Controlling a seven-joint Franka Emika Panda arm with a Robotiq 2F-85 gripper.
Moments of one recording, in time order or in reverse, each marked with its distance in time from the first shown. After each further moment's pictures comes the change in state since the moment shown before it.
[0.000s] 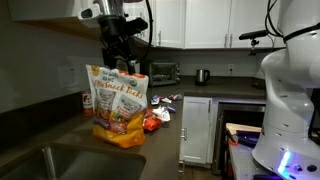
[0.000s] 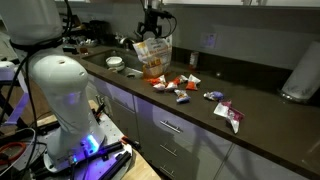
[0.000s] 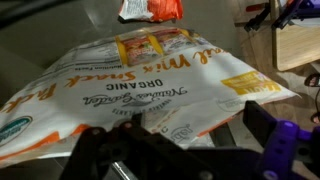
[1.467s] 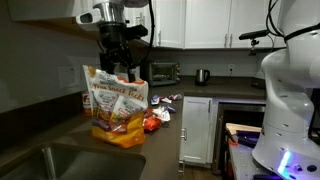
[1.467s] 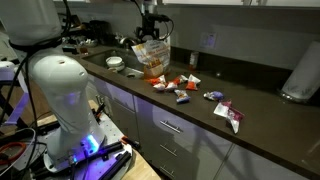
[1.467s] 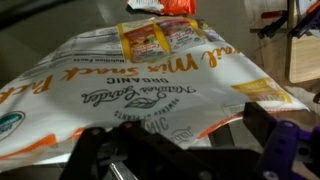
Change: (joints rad) arm 0.000 -0.022 0.036 -0.085 -0.032 0.112 -0.047
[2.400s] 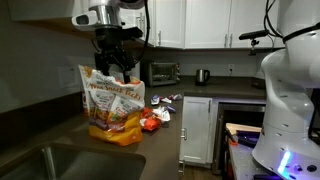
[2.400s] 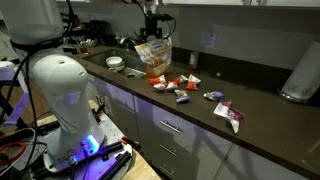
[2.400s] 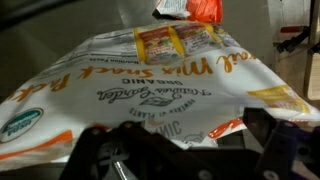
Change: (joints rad) arm 0.000 0.042 0.001 0.033 -0.071 0.046 -0.040
